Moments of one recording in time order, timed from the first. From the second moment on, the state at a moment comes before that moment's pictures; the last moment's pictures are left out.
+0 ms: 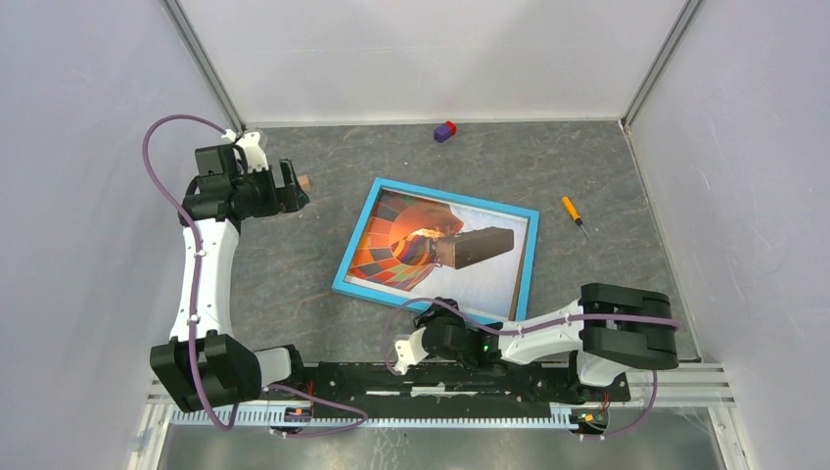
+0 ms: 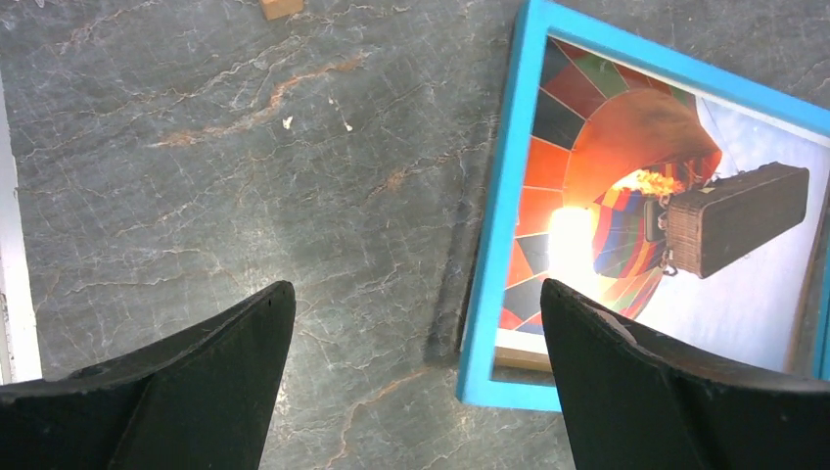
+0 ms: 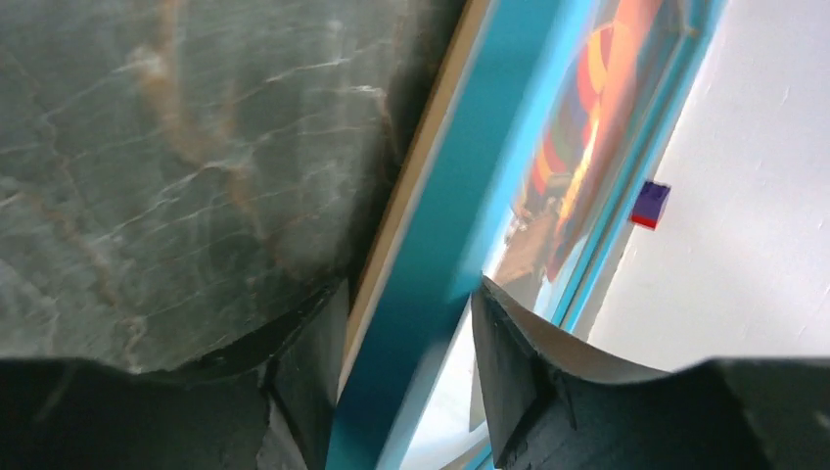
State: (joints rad) left arm 0.18 1.24 1.23 -0.75 0.34 -0.02; right arm 1.41 1.56 0.55 0.24 0.60 -0.83
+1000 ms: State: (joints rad) left arm -0.12 1.15 1.01 -0.88 0.44 0.44; right arm 0.56 1.54 1.13 -0.31 -0.37 -0.61
